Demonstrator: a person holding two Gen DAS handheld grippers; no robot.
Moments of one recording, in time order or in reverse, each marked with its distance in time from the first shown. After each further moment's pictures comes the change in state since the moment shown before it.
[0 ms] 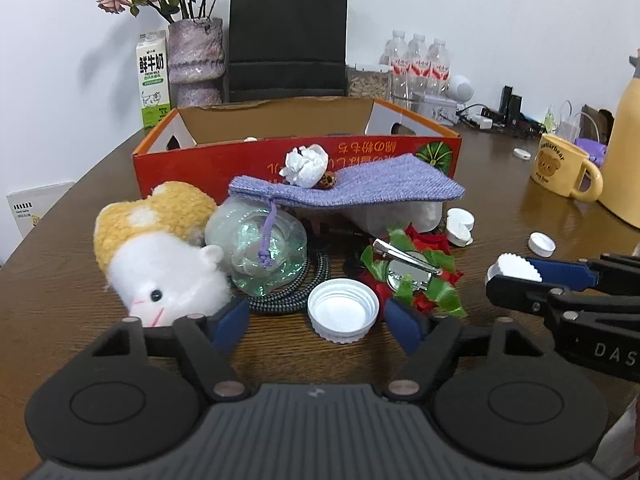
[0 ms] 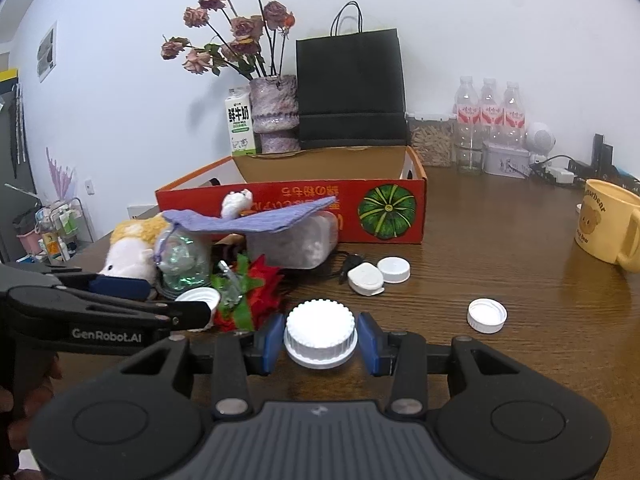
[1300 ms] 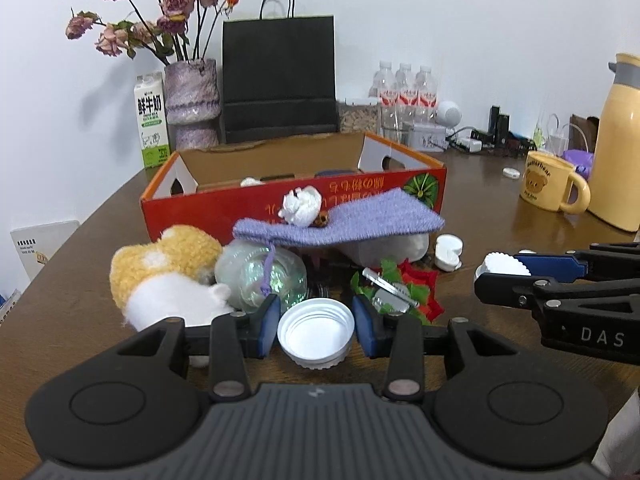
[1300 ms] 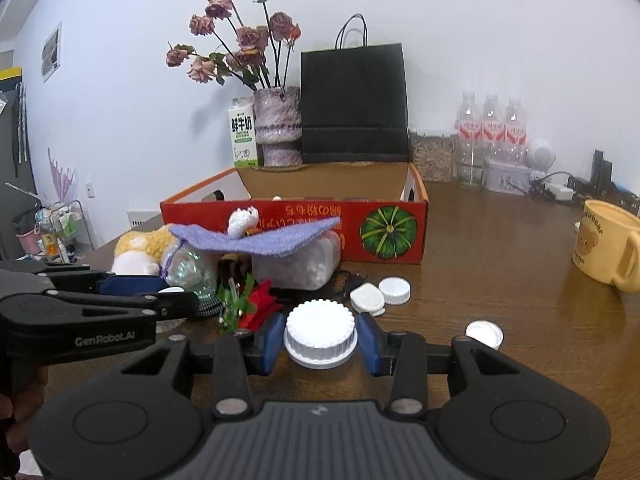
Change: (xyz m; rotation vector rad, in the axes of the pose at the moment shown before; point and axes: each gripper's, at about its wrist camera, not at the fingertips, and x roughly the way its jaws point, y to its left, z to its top) left arm -0.025 0.000 0.005 0.051 -0.115 -0.004; right arm -0.009 0.008 0.012 -0.025 -0.034 -0.011
